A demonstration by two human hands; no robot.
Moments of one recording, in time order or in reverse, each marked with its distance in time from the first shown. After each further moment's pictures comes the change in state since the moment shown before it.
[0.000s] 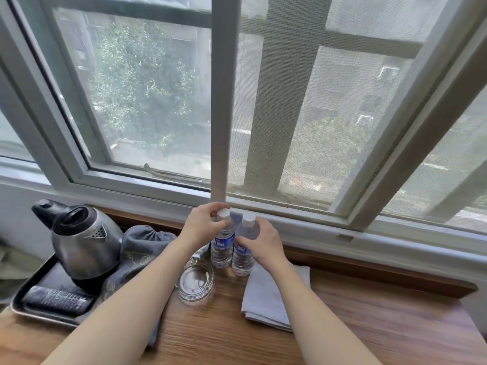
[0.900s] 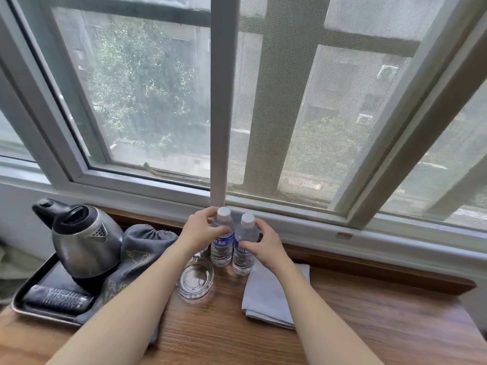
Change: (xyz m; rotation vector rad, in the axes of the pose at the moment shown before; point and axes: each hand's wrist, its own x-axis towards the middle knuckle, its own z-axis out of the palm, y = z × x) left_hand -0.011 -0.008 0.001 0.021 -0.038 -0.064; right_hand -0.006 0.014 -0.006 0.211 -0.124 0.046
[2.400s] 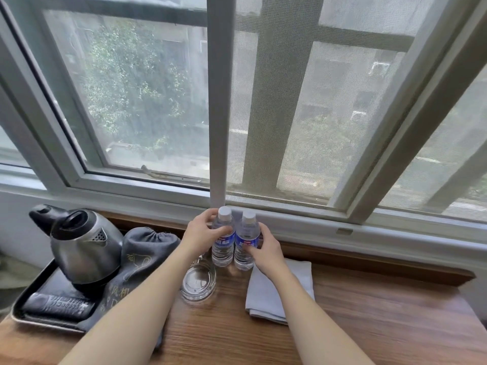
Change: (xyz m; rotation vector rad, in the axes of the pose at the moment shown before) left_hand 0.003 -0.018 0.008 -0.139 -0.025 -0.029; right_hand -0.013 0.010 0.018 -0.003 0.102 0.038
